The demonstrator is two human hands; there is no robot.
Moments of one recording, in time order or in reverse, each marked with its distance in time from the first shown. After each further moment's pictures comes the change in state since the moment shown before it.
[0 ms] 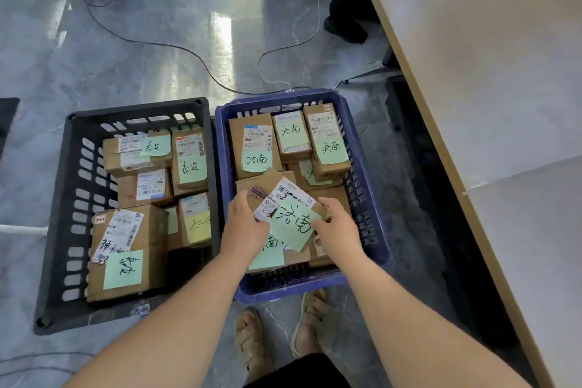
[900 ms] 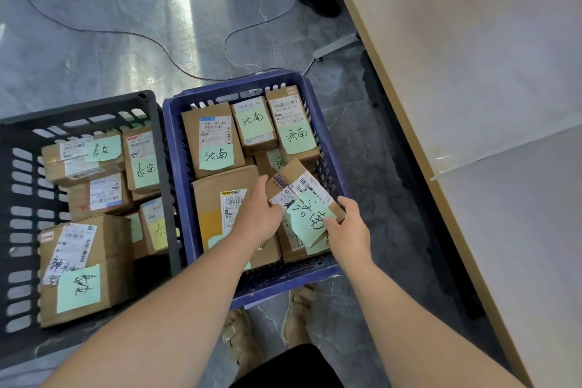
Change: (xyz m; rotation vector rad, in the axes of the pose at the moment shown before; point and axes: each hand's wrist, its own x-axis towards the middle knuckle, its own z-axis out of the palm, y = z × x) left_hand 0.028 0.050 0.078 0.022 -0.280 0.062; right_hand 0.017 0.058 -0.052 0.056 0.194 0.165
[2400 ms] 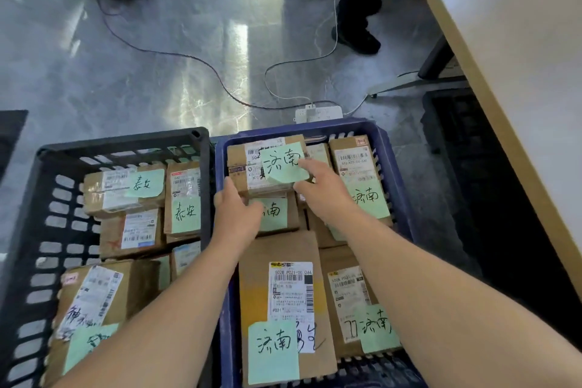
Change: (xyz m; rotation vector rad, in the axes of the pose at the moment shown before) left_hand 0.112 -0.034 -0.119 -0.236 0.381 -0.122; right_hand 0.122 -0.184 0.118 -0.131 -0.363 -0.478
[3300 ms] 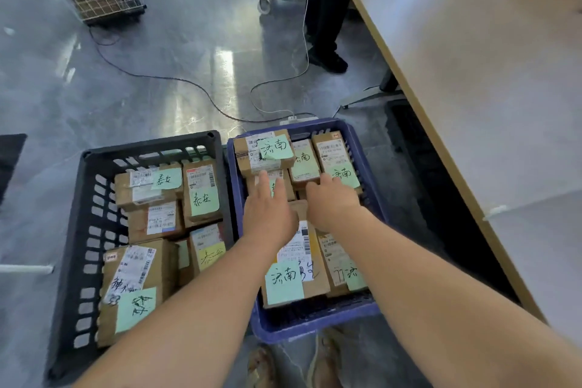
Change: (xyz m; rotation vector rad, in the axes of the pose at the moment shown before) left_hand -0.124 0.021 -0.027 0.751 -0.137 0.399; right_hand -0.139 -0.057 0.000 -1.077 -0.046 0.061
